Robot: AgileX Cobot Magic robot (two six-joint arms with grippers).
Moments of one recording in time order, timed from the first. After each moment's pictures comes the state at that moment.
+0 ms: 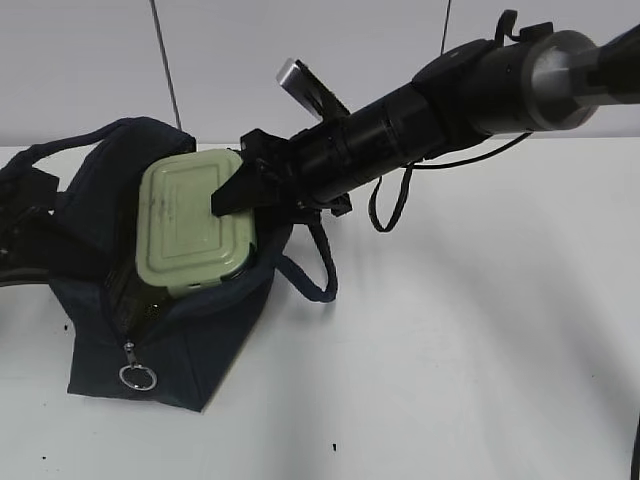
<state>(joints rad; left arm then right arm) 0.01 1.36 -0.78 -0.92 0.91 0.59 0.39 2.11 -1.56 1.26 0.88 -0.73</state>
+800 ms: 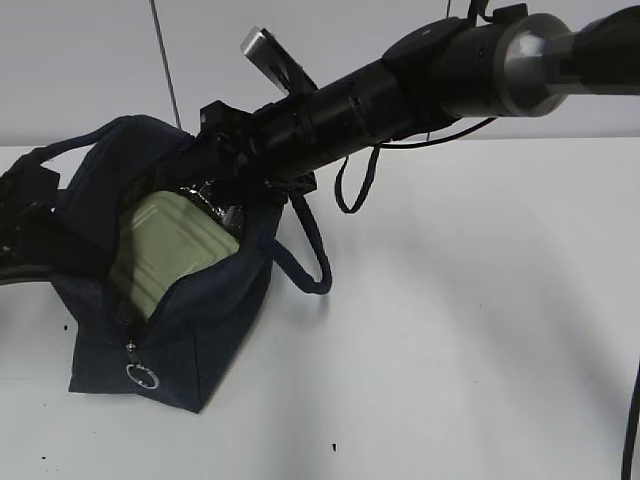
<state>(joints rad) 0.01 1.36 -0.78 -0.93 0.90 0.59 0.44 2.13 -1.66 1.29 0.88 -0.72</state>
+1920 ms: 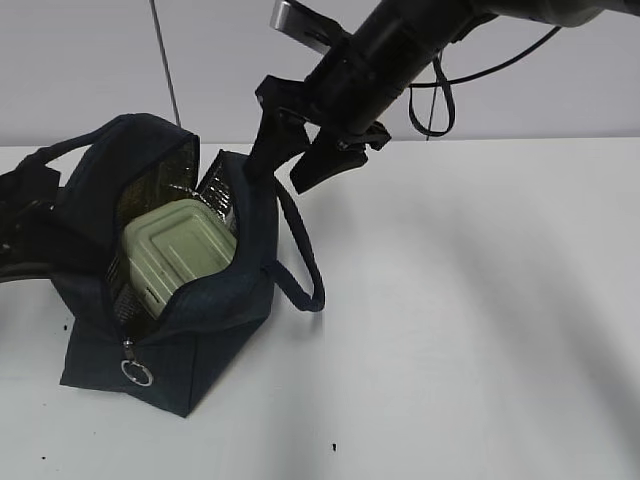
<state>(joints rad) 0.01 1.36 -0.78 -0.93 0.88 0.59 0.37 2.13 -1.94 0.70 1.22 -0.31</state>
